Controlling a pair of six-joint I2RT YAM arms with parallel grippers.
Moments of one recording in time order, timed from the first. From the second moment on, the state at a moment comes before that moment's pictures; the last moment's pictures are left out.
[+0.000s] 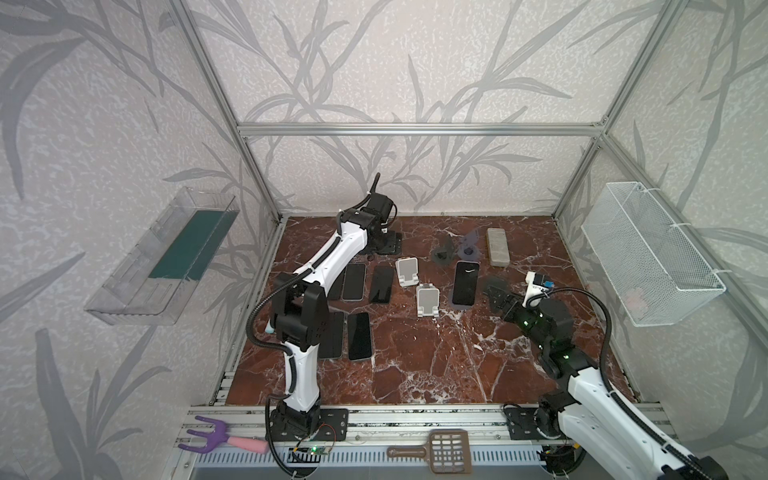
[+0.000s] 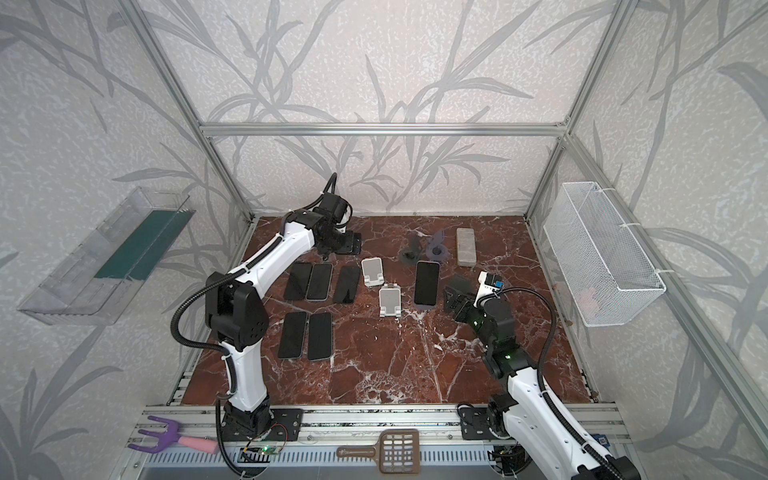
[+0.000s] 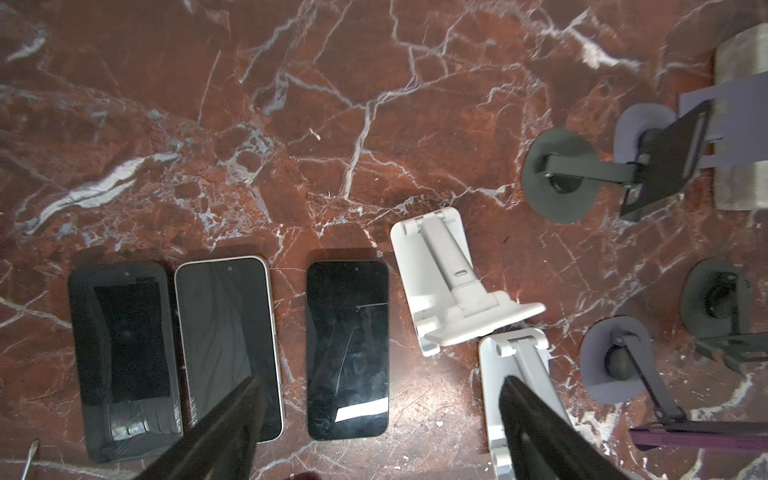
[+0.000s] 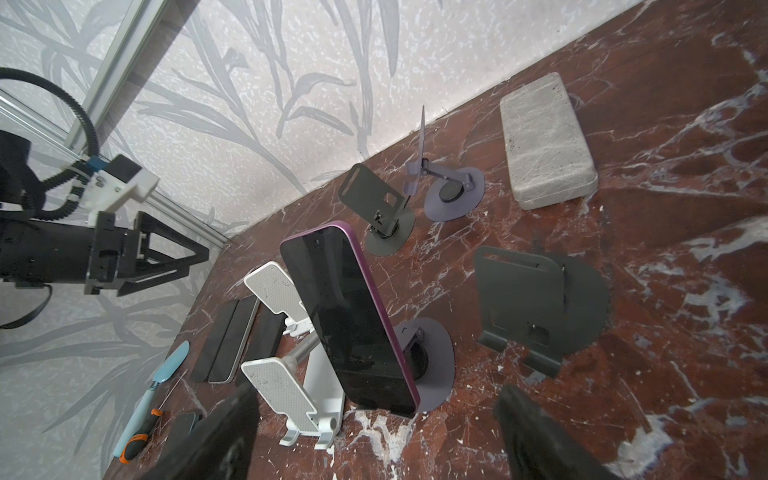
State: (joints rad) left arm -0.39 1.97 1.86 -0.96 -0.02 -0.31; right arm 0.27 0.74 0.31 0.16 -0.11 0.62
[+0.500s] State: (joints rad) left arm -0.39 1.84 1.71 -0.87 -0.08 -0.31; right arm 0.29 0.78 0.31 0.15 -0.09 0.58
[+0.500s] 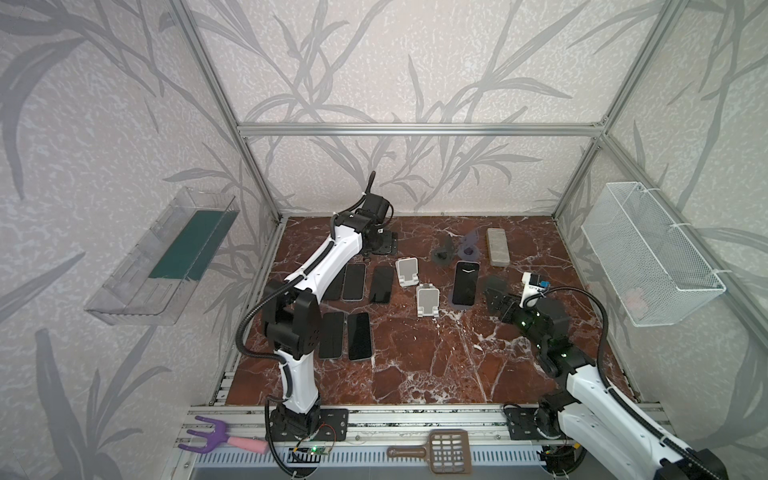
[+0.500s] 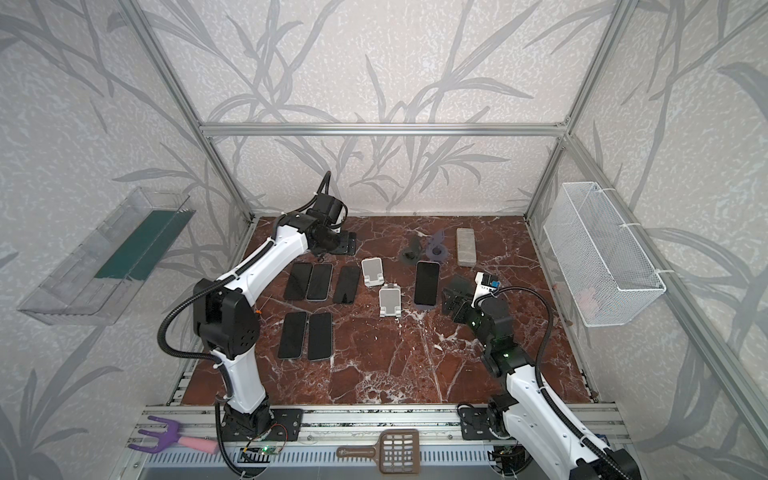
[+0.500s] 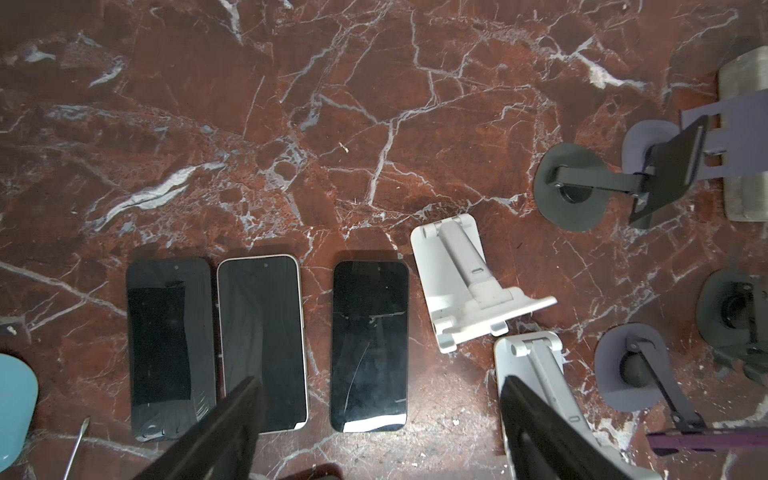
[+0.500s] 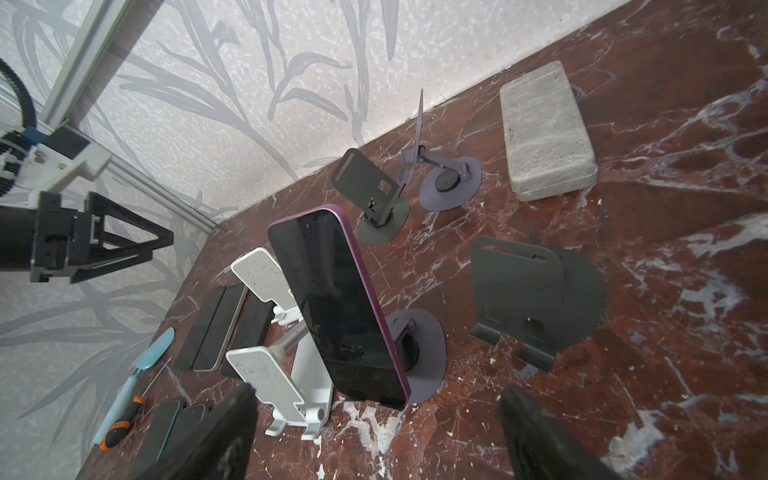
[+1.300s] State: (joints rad) left arm -0.39 1.16 0.96 -0.08 -0.16 -0.60; right arm 0.98 1.35 0.85 -0.05 0.54 0.37
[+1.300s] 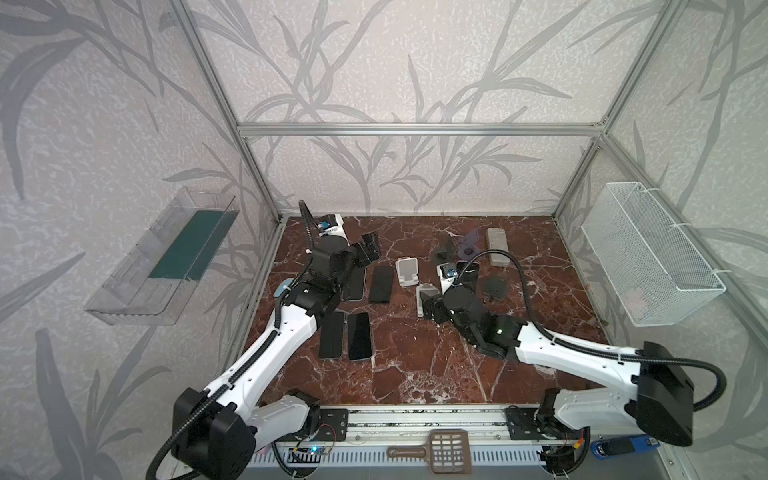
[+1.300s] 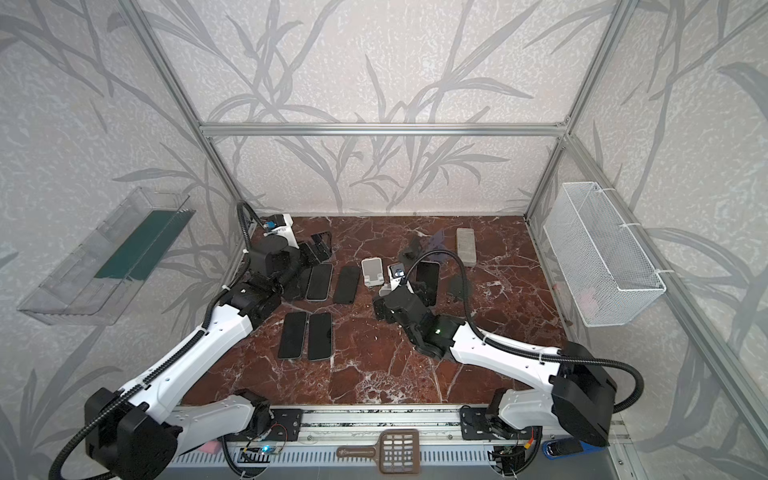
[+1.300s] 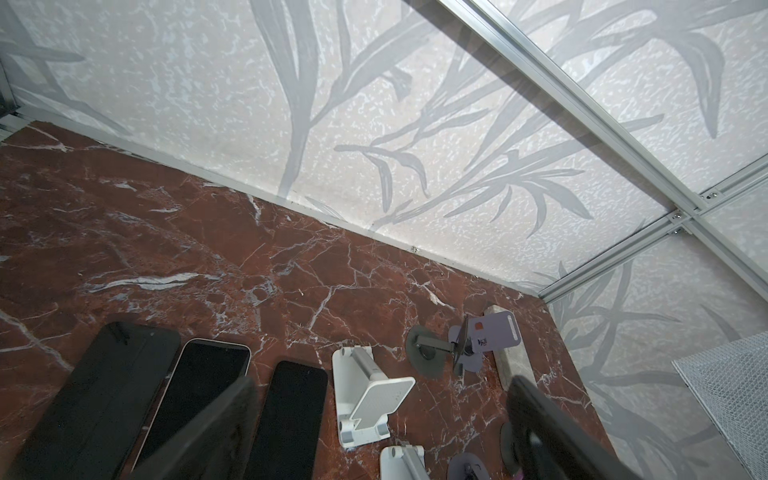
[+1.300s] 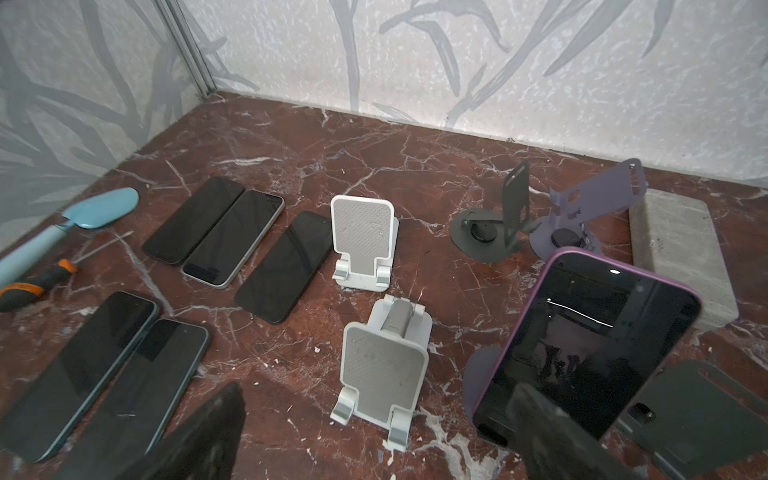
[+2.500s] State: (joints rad) left arm -0.39 1.21 0.96 -0.07 -0.10 -0.63; right arm 0.93 1.73 0.93 0.03 0.53 0.53
